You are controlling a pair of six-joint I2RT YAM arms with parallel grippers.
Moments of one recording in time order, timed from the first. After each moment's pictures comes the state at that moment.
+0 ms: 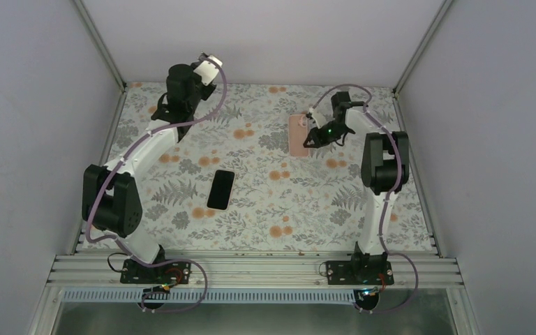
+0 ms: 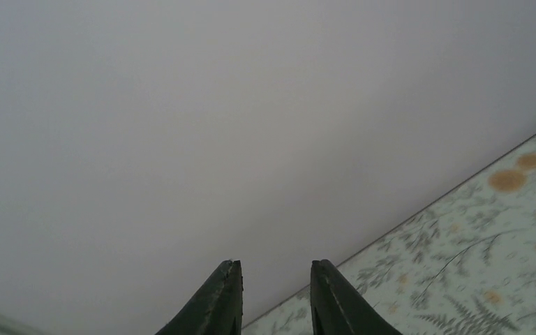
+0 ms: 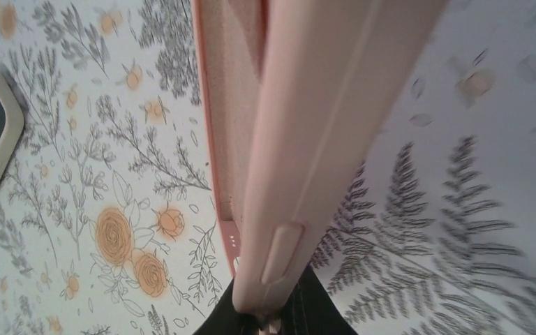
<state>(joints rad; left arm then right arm) -0.32 1.65 1.36 0.17 -0.16 0.55 0.10 2.12 1.64 -0.87 -0.60 -0.39</state>
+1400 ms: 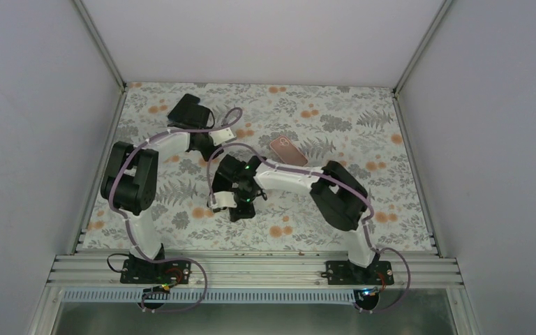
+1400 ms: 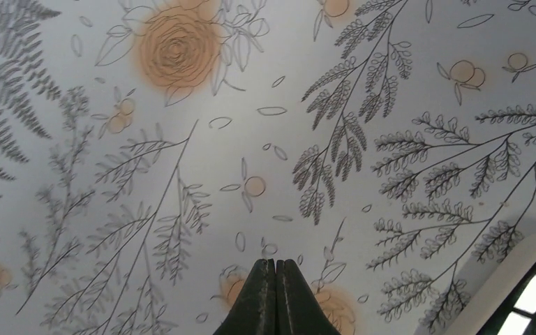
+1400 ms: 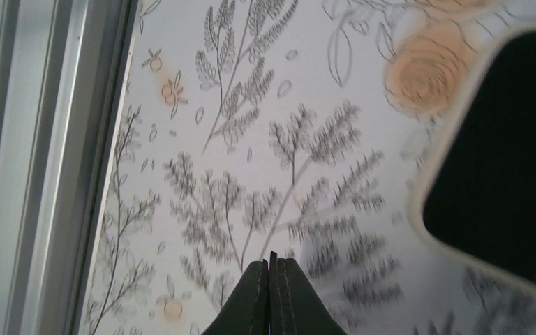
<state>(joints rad) -0.27 1.86 1.21 -0.41 0.24 0.77 1.00 2.02 1.46 -0.84 -0.44 -0.73</state>
